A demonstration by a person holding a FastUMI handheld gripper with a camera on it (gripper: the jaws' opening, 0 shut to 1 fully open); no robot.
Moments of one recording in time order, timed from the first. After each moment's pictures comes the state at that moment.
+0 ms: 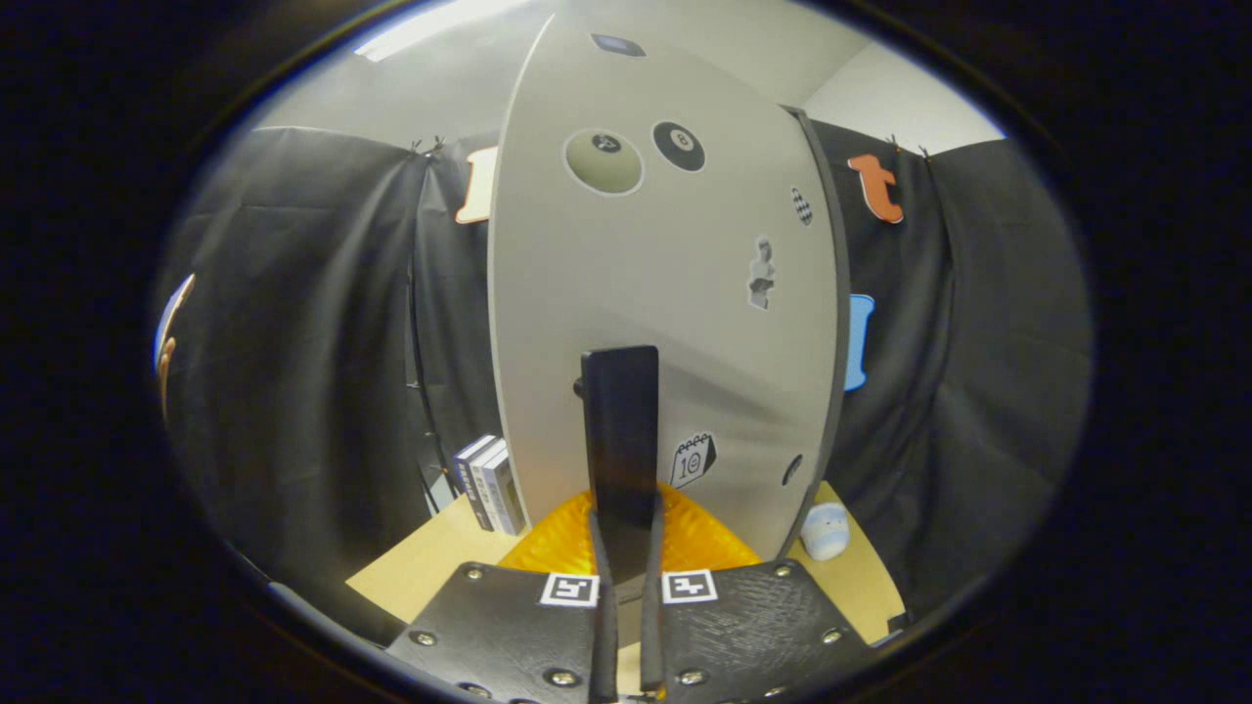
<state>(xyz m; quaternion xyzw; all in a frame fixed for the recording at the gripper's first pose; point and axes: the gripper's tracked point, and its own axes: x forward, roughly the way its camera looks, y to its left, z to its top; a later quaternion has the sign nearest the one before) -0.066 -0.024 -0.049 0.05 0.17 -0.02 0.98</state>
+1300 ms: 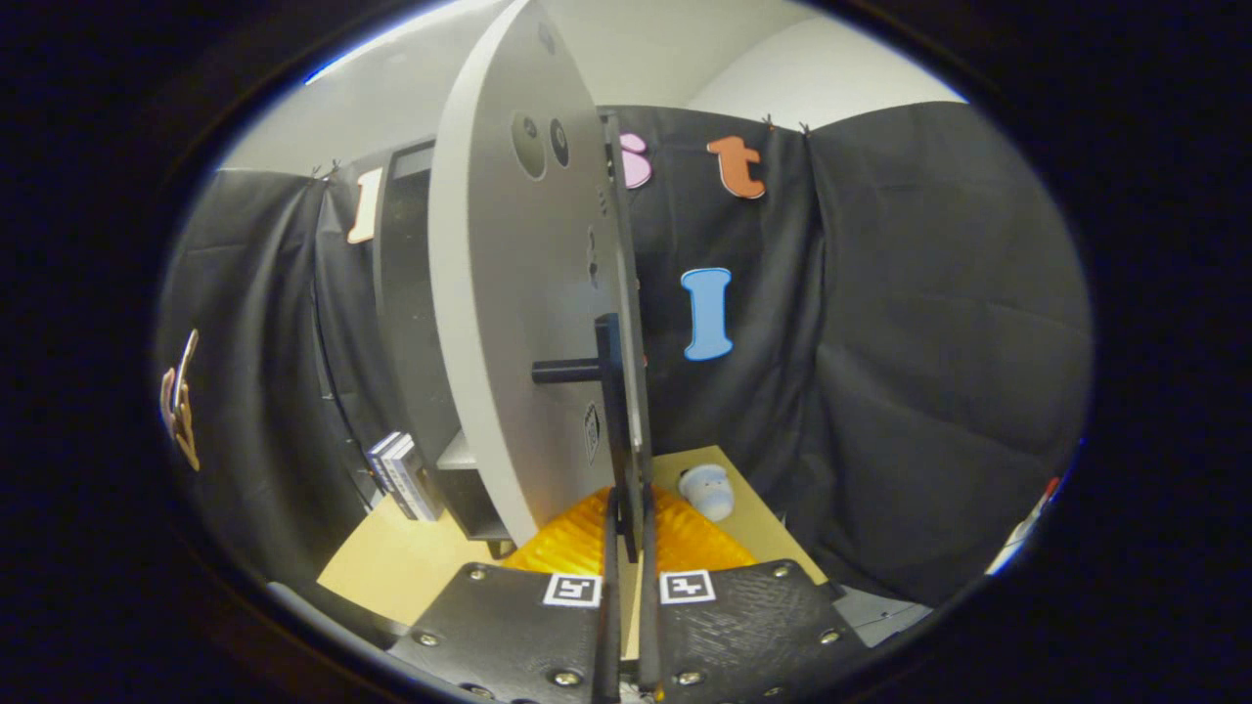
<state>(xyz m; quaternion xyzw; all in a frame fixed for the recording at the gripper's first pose) -0.181 -0.187 -0.052 0.07 0.18 -0.16 0.97</state>
